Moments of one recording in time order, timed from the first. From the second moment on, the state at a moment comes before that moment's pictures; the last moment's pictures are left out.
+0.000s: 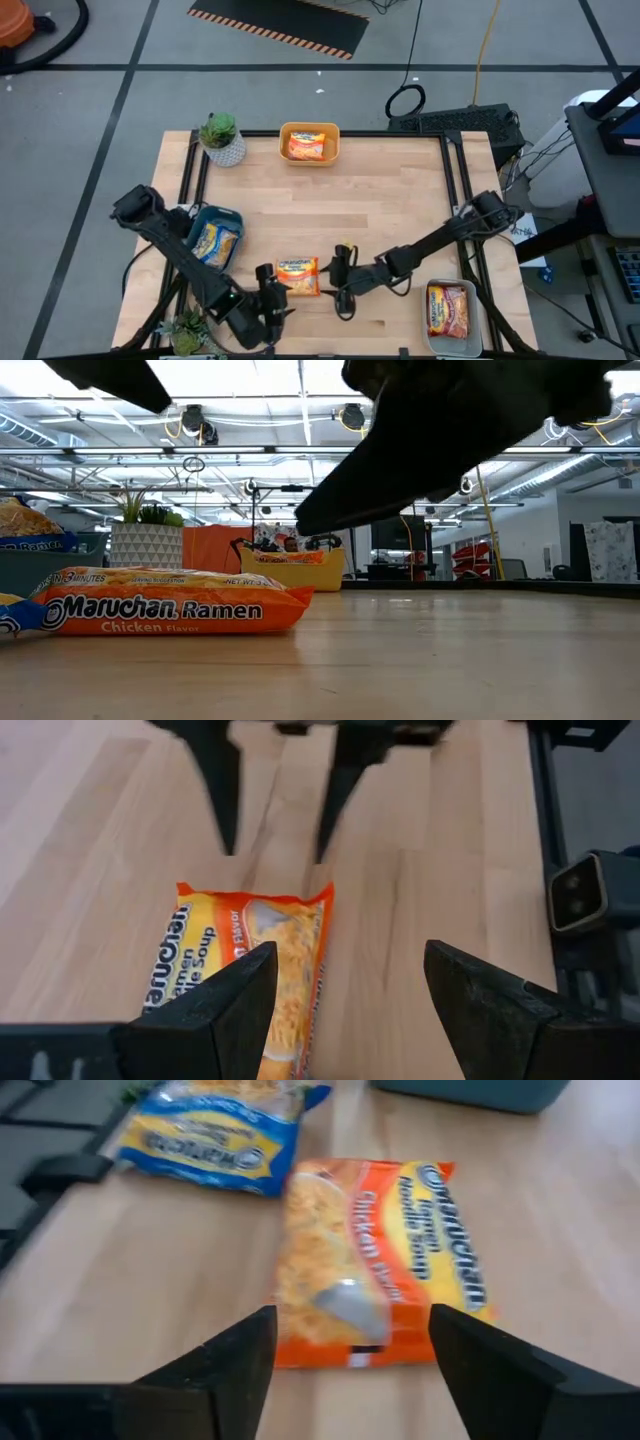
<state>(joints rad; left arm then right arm) -0.77 1.75 1.24 -0.50 -0.60 -0.75 0.45 1.90 0.97 0.35 0.31 0.25</state>
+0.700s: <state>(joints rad) -0.75 1.75 1.24 -0.62 -0.63 -0.74 0.18 1.99 0.97 0.34 -0.05 -0.07</state>
